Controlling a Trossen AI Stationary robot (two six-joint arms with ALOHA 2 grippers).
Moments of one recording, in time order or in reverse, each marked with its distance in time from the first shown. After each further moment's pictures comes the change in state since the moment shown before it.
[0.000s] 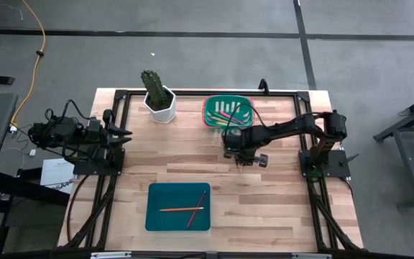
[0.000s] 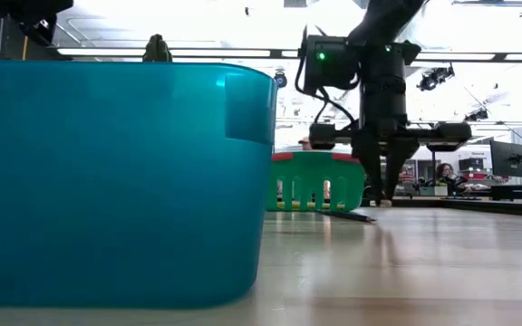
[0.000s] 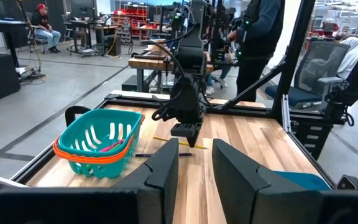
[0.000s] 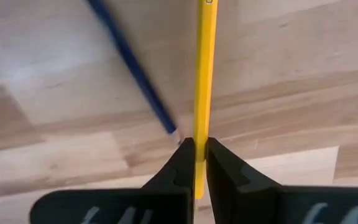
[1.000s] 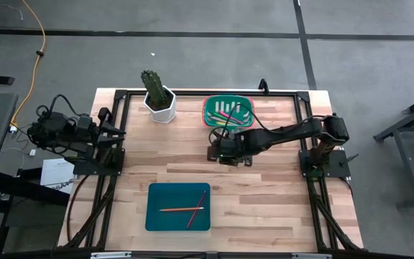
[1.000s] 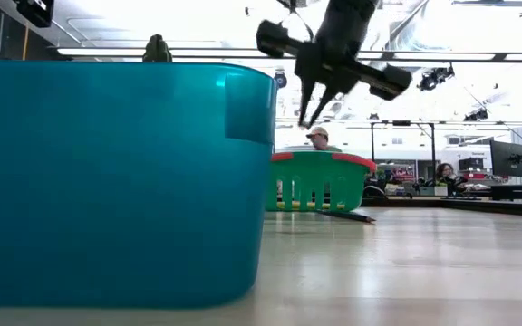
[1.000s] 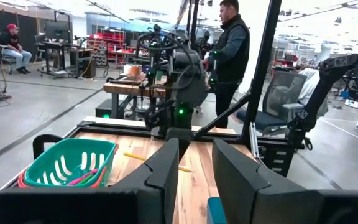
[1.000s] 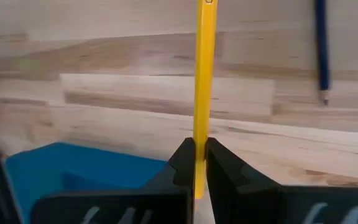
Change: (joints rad) left arm 0.000 0.000 0.052 0.075 0.101 -0.004; right arm 0.150 -0.003 0.310 -0.013 0.237 -0.073
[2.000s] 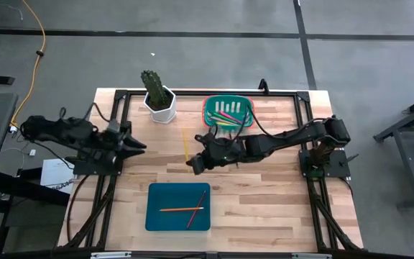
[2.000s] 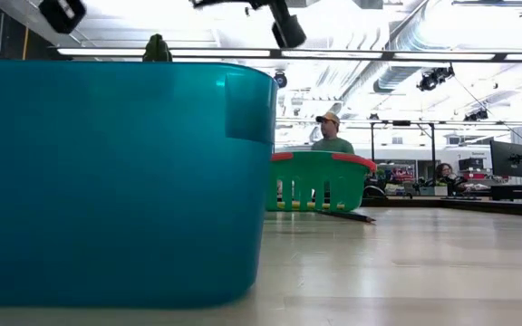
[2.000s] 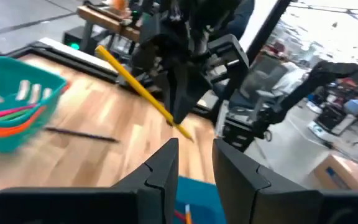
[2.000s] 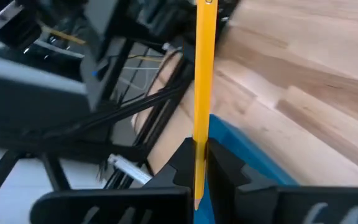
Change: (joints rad) left arm 0.000 0.341 -0.002 0.153 0.084 -0.363; right arm 0.085 0.000 0.074 0.609 0.069 -0.536
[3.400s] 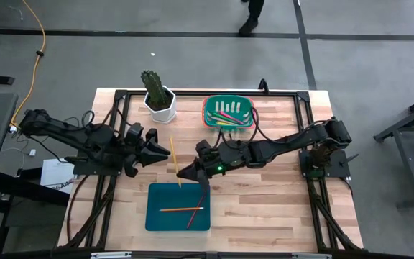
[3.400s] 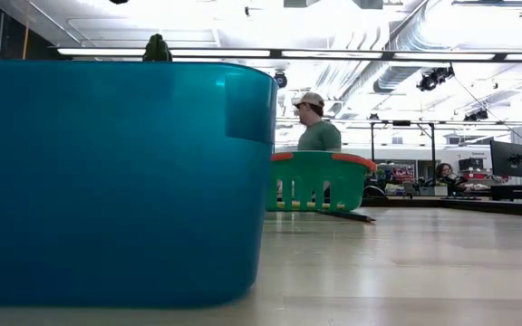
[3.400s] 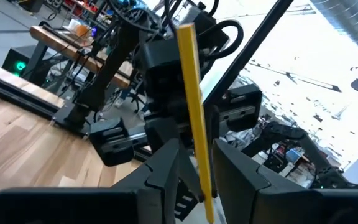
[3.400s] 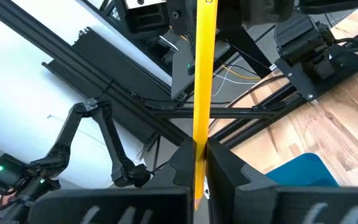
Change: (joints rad) left arm 0.000 0.419 0.000 0.660 0.058 -0.131; right arm 0.061 0.000 0.000 0.357 -0.135 -0.327
